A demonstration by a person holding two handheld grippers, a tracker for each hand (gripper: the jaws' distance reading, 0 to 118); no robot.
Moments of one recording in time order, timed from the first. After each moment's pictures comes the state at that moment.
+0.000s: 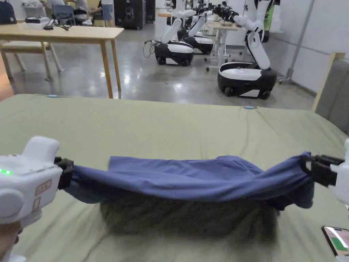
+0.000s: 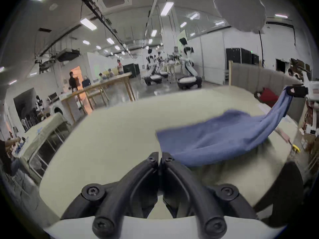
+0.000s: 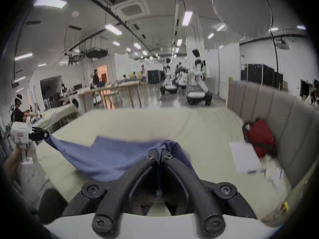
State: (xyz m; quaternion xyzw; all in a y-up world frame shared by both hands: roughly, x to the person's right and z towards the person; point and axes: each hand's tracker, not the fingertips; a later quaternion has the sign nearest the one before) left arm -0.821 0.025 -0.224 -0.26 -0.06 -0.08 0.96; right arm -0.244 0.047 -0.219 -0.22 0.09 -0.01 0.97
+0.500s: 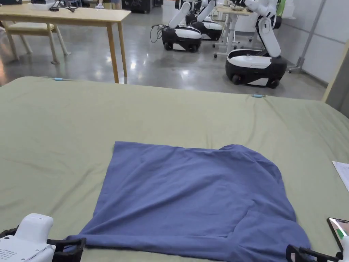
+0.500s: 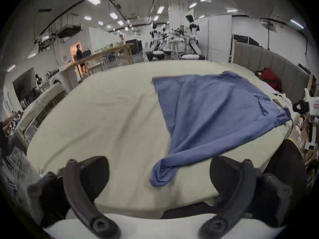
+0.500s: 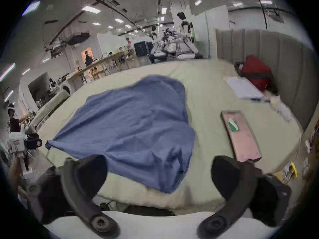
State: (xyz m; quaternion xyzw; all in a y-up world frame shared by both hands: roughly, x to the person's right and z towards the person) left arm -0.798 -0.062 -0.129 -0.34 -0.03 -0.06 0.94; right arm -0.240 -0.074 -0.150 -0.30 0.06 -0.06 0.95
